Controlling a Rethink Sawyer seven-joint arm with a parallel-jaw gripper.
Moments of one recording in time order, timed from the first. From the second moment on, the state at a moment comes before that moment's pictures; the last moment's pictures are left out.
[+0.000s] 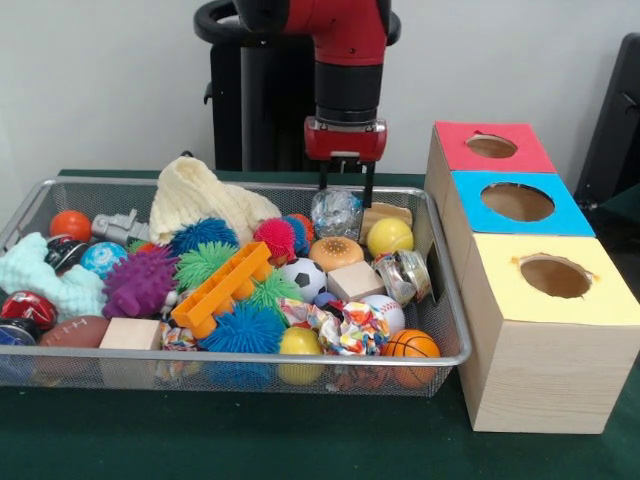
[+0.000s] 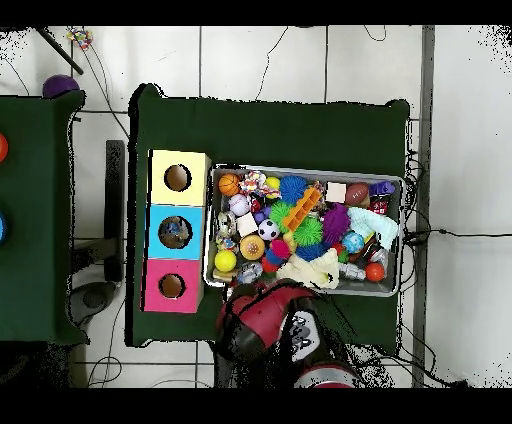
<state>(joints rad) -0.18 -0.59 0.00 1.99 -0.82 -0.03 2.41</state>
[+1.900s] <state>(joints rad) -0.09 -0.50 -0.20 2.04 -0.66 -0.39 2.41</state>
